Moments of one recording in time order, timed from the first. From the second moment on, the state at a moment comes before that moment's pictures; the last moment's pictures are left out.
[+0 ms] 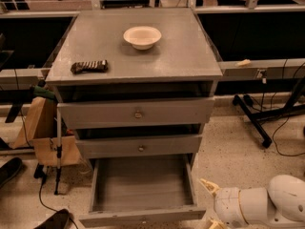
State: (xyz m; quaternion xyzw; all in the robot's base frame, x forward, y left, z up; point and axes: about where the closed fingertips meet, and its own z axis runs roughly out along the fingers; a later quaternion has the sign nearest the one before) arm 0.357 -0.131 0.584 -0.53 0.72 0.28 0.33
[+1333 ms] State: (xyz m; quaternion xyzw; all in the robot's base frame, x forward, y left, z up) arm 0.380 -0.162 0.393 -0.49 0.74 0.32 0.32
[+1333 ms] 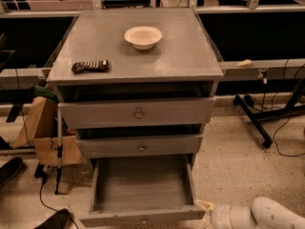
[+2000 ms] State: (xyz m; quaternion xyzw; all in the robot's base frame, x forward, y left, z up) arm 0.397 -0.127 0.261 -0.43 0.77 0.35 0.33
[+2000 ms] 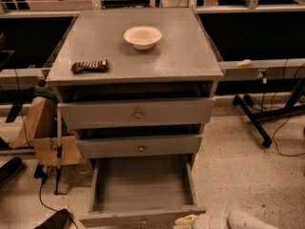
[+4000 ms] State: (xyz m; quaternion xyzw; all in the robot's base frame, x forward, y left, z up) arm 0.458 -0.075 0.156 -0.38 0.83 0.26 0.31
